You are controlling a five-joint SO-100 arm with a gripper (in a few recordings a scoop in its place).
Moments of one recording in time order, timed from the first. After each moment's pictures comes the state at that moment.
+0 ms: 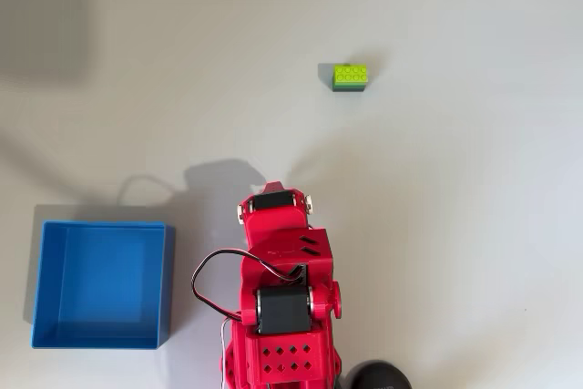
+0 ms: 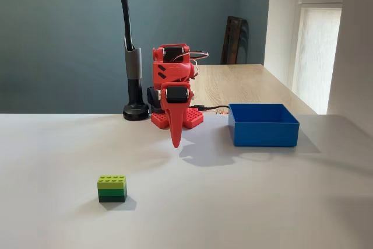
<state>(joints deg) -0.4 185.9 176.7 57.0 -3.3</state>
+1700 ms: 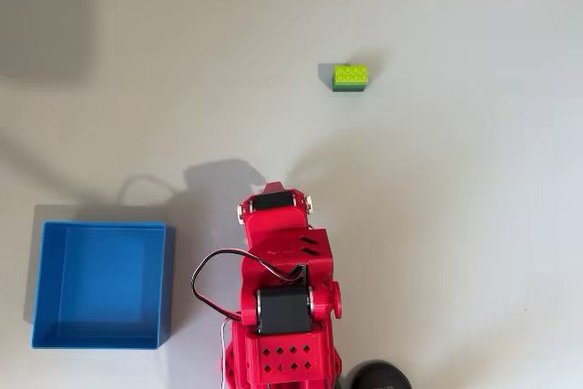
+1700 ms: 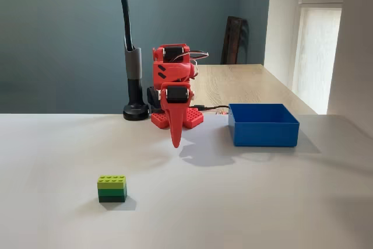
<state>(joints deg) -0.4 185.9 176.7 57.0 -3.3</state>
